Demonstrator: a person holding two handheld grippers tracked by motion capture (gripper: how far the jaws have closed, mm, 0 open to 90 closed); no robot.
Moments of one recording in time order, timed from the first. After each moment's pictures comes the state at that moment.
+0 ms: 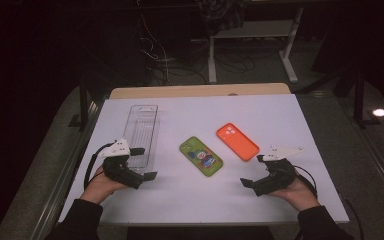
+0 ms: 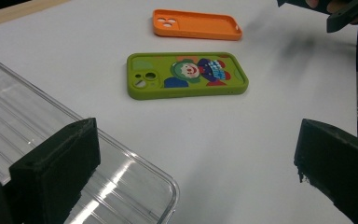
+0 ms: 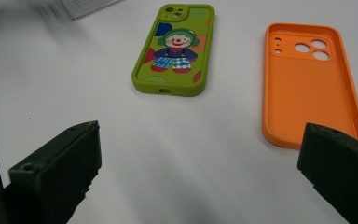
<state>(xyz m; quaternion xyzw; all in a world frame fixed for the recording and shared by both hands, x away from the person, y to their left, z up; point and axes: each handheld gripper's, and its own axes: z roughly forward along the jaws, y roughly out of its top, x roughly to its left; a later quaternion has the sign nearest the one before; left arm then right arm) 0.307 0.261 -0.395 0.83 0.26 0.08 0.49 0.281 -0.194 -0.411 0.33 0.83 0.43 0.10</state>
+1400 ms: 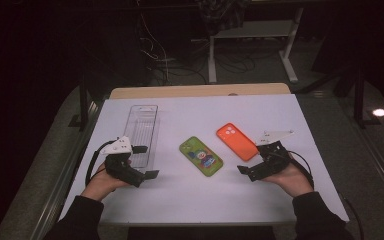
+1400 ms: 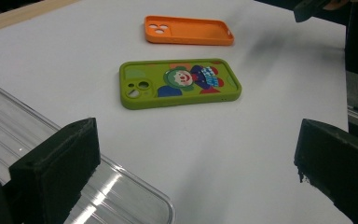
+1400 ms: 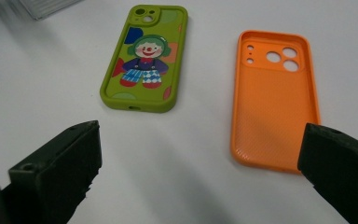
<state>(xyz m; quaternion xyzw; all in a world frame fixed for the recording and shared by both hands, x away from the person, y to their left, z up) 0.312 0.257 -0.390 0.83 0.24 0.07 0.49 0.312 -0.179 -0.388 0.36 0.85 0.37 0.12</state>
